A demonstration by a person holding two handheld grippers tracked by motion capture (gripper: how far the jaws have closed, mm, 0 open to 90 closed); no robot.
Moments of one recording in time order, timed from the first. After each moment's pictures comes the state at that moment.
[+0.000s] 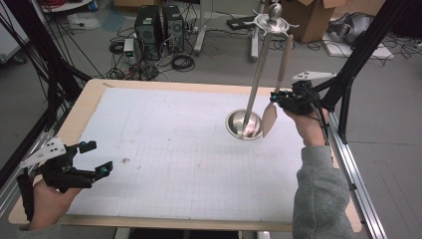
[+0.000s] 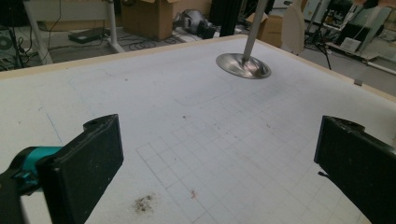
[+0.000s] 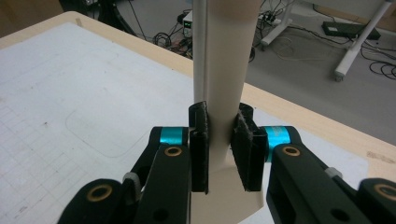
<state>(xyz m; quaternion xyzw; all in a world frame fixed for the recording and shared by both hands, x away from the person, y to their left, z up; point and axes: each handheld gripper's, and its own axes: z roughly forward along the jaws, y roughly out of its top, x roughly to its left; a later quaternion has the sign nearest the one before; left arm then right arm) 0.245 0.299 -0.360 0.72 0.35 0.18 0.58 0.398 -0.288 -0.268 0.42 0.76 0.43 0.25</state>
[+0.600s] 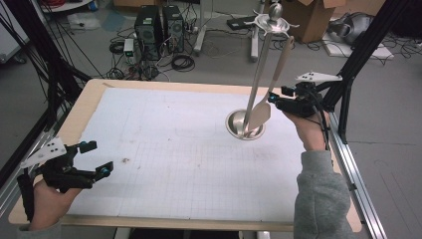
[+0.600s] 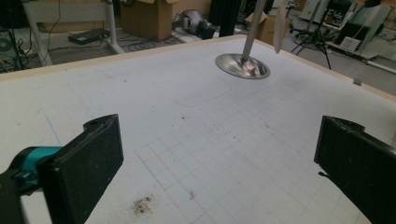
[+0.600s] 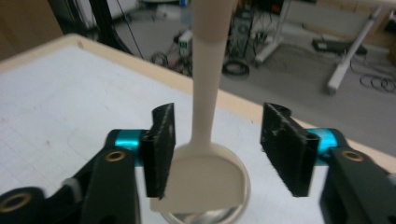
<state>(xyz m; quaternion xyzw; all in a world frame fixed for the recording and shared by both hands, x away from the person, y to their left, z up) 0.244 0.298 -0.358 0.72 0.35 0.18 0.58 0.384 -0.290 -0.264 0.42 0.73 0.46 0.27</state>
